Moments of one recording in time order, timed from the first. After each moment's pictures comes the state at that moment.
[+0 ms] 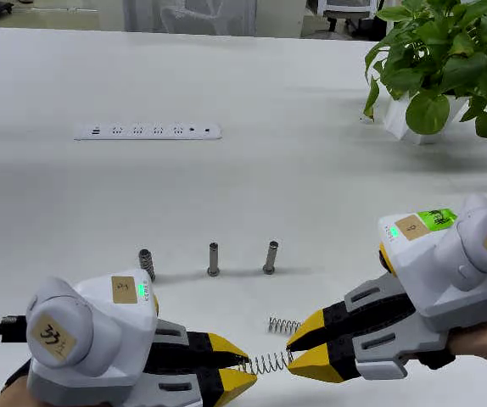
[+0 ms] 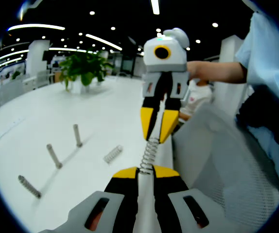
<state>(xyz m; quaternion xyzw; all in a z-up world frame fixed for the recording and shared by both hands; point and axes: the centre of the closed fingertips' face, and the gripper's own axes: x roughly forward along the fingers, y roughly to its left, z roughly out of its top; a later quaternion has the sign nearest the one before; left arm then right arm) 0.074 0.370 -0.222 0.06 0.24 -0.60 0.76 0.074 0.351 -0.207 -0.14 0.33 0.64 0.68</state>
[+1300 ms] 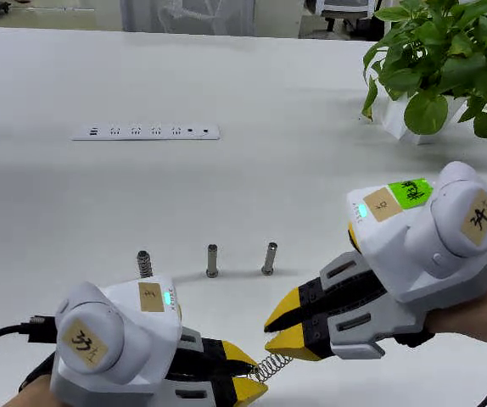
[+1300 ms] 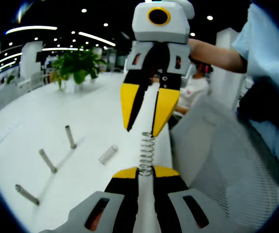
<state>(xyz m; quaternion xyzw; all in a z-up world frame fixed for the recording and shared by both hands) 0.070 0.359 -0.231 0.09 0.25 -0.61 0.75 0.081 0.370 -0.183 -0.22 0.30 0.64 0.67</state>
